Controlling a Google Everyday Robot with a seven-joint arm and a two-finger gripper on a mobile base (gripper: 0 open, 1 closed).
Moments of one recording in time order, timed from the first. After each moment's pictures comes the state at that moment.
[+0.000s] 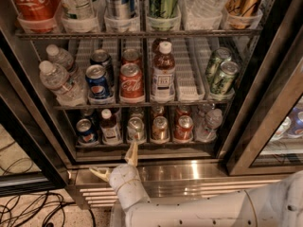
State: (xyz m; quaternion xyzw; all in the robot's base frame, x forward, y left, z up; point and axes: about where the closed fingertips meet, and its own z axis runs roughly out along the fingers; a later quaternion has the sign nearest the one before) arm 0.539 0.118 0.598 -0.24 0.68 0.07 0.69
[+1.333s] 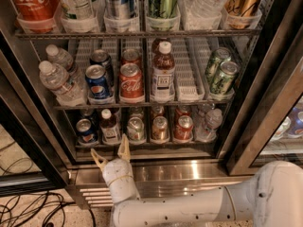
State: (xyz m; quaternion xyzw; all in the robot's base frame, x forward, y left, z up) arm 0.566 0.133 0.605 -0.19 0.66 0.04 0.73
